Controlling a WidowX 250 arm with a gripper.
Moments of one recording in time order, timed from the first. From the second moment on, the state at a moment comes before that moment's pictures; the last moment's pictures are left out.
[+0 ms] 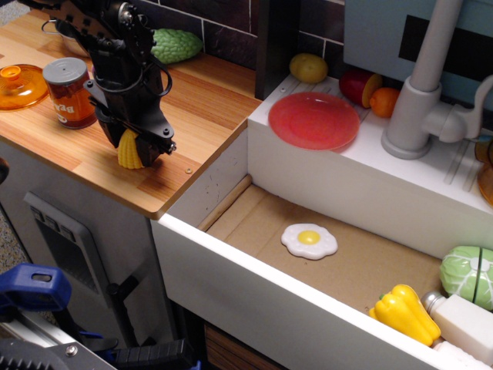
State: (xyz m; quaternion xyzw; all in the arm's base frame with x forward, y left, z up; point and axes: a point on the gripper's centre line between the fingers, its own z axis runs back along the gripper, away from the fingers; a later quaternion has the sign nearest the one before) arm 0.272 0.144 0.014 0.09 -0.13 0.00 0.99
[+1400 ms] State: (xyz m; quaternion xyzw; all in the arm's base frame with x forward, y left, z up) arm 0.388 0.010 0.064 0.12 -0.27 -0.12 0.95
